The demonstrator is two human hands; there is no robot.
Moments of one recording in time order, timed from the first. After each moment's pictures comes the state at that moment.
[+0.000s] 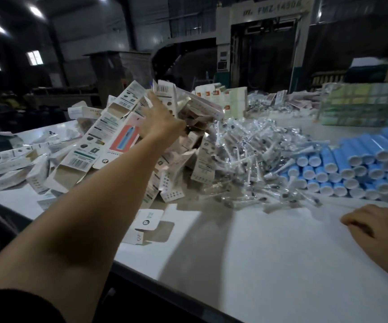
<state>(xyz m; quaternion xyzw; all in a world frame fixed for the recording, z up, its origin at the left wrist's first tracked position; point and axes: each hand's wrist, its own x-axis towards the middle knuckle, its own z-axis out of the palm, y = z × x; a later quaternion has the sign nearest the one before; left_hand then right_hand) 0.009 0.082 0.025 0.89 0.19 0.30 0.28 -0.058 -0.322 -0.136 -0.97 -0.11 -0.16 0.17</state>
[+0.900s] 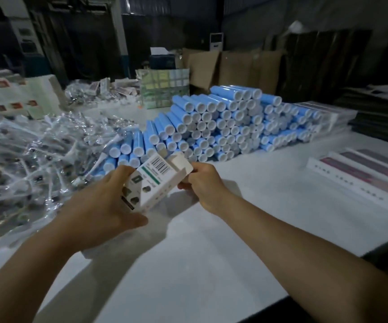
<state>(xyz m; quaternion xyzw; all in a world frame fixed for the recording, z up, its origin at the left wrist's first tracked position) -0.048 -0.135 -0.072 0.93 -0.33 0.07 0.16 -0.063 -0.346 -0.109 -0.68 0.12 -0.13 0.71</state>
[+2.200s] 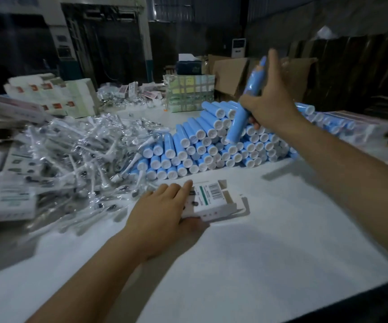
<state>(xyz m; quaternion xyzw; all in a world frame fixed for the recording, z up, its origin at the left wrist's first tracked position) -0.048 -0.162 -0.106 0.90 -0.40 0.15 0.03 -0.054 -0.416 0.025 -0.81 0.02 -0.40 0.42</state>
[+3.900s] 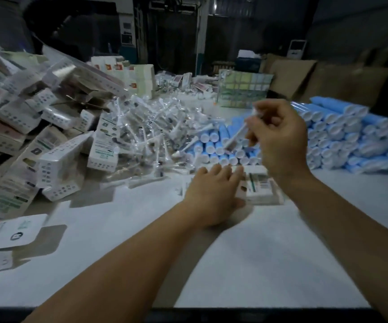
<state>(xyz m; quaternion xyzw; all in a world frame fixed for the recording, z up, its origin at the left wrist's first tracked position) -0.063 -0.149 -0.097 0.92 -0.36 0.17 0.00 -0.082 -0.270 -0.028 -0.72 -0.14 -0.43 0.53</state>
